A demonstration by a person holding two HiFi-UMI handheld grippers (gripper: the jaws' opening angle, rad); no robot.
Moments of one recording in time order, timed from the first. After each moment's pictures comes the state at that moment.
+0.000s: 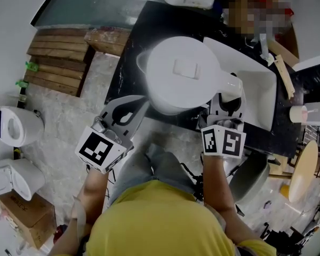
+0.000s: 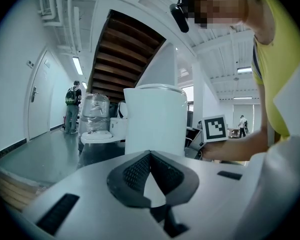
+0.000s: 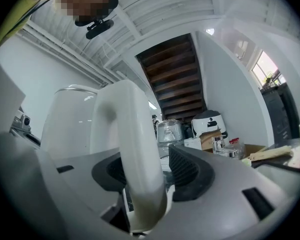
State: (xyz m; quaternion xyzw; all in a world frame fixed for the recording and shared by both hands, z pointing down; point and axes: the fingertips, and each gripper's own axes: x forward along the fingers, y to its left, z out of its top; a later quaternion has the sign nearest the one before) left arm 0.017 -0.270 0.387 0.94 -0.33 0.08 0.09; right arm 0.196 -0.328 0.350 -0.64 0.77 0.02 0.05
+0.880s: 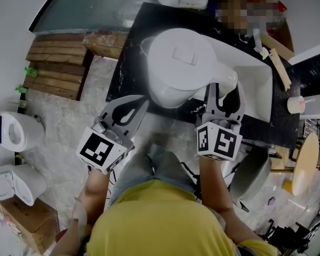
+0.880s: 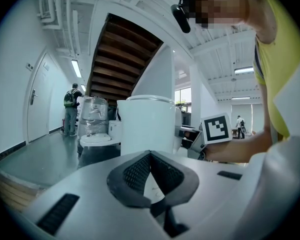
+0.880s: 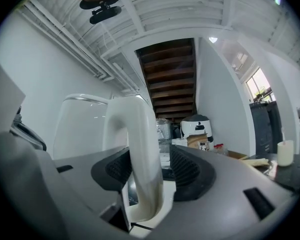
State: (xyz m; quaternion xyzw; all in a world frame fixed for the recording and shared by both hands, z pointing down) left arm 0.015 -0.250 0.373 0.94 -0.33 0.07 0.08; right arm 0.198 -0.298 0.338 -0.70 0.71 0.03 0.01
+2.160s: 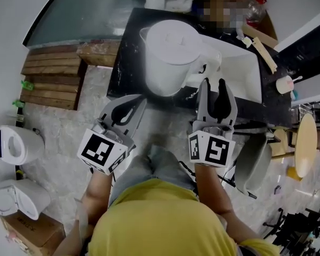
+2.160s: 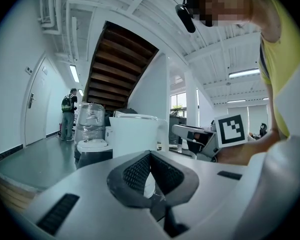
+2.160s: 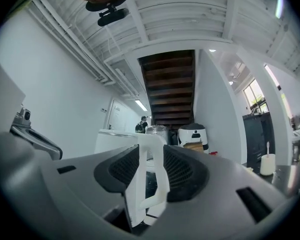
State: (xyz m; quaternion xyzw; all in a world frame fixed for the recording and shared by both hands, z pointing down) left arm 0.002 -0.201 0.342 0.95 -0.31 0.04 0.07; right arm 0.163 -0.213 0.297 -0.71 0.70 0.07 0.01
